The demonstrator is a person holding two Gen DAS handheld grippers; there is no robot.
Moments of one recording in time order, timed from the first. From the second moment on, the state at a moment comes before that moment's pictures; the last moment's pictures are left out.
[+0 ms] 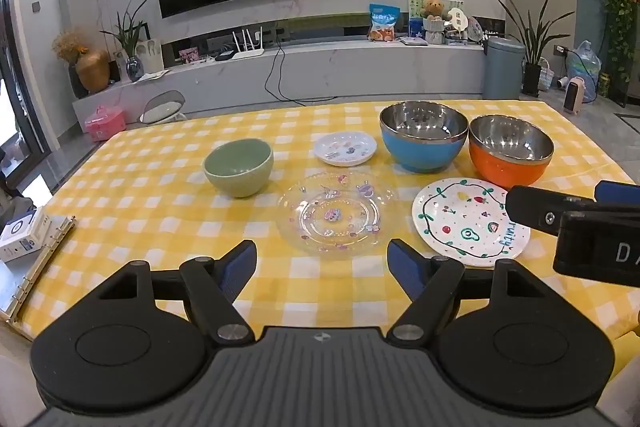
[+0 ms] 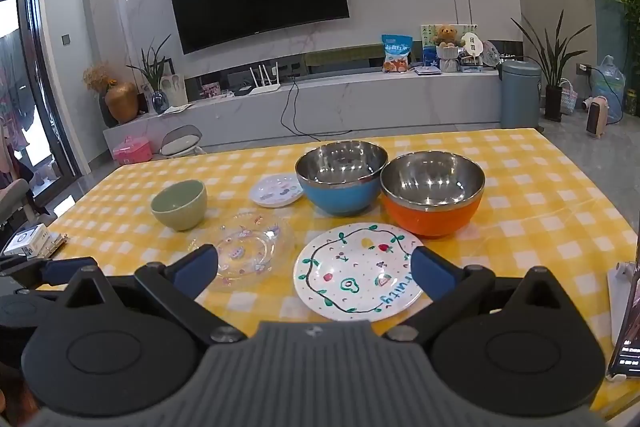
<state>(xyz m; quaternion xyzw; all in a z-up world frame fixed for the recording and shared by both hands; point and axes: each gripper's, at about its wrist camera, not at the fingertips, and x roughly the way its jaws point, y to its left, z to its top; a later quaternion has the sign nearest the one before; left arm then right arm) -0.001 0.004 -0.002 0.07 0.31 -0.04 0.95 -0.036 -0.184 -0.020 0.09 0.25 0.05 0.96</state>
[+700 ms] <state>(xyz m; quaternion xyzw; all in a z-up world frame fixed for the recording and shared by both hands) -0.001 0.006 -0.002 0.06 0.32 -0.04 0.95 -0.035 -0.185 -0.020 0.09 0.26 0.05 0.96</state>
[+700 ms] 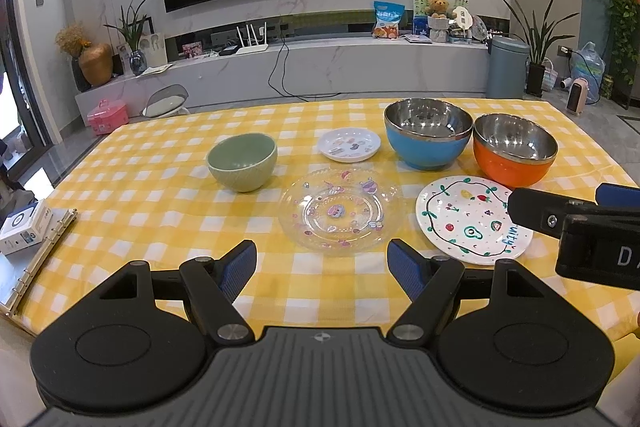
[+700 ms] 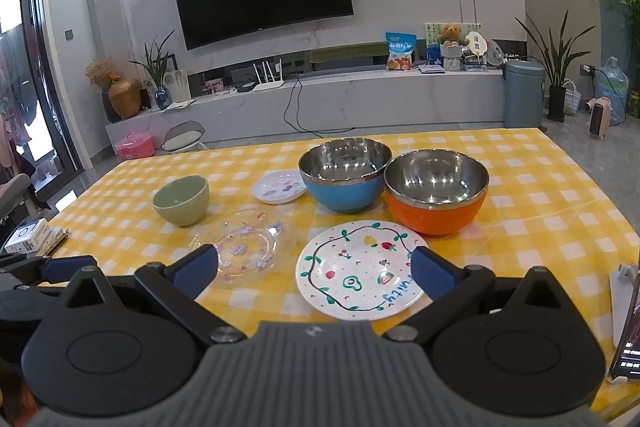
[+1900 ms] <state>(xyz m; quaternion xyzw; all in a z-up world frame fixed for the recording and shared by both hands) -0.002 0.011 0.000 0.06 0.31 -0.04 0.95 -0.030 -0.187 -0.024 0.09 0.27 0.05 0.96</state>
